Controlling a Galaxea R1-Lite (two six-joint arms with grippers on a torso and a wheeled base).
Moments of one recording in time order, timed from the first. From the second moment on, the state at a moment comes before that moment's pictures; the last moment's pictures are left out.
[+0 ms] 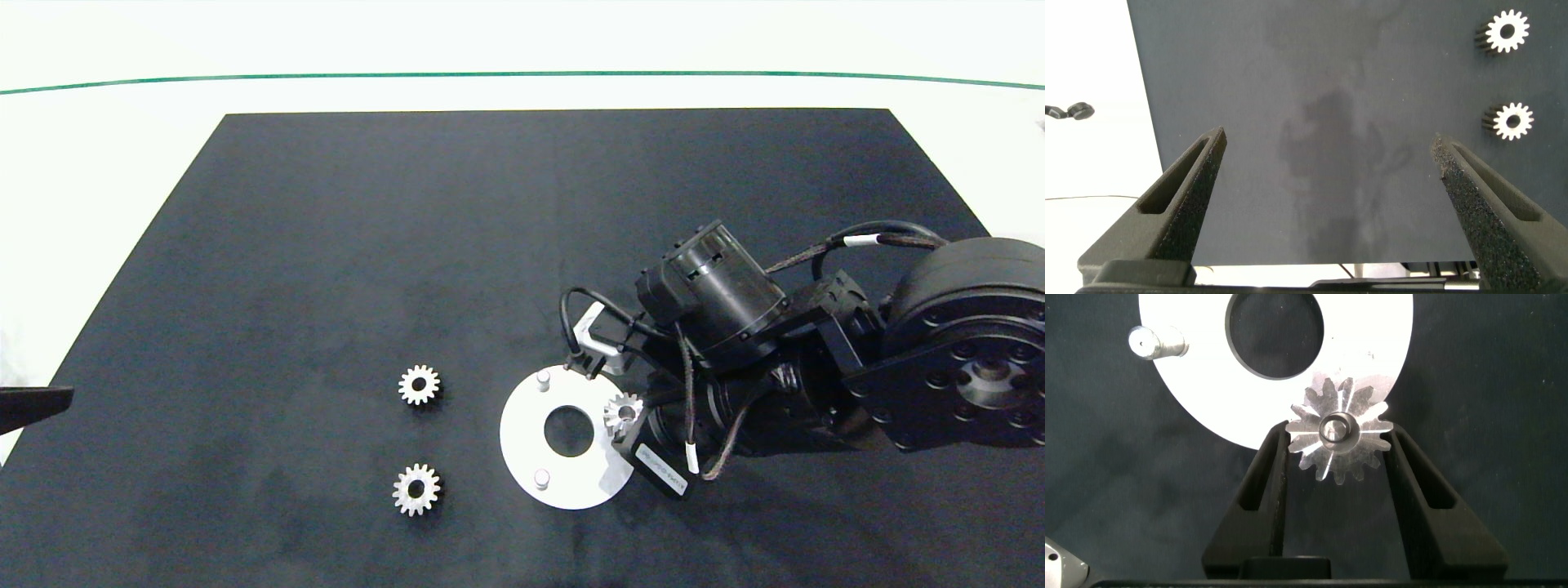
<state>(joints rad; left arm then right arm) -0.04 1.01 -1.26 0.84 0.07 0.11 0.81 1.80 -1.36 0.48 -0.24 -0.25</state>
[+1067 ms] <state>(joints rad) -0.04 1.00 -1.26 0.84 0.07 0.11 0.82 1.80 -1.34 0.48 -0.24 -0.25</state>
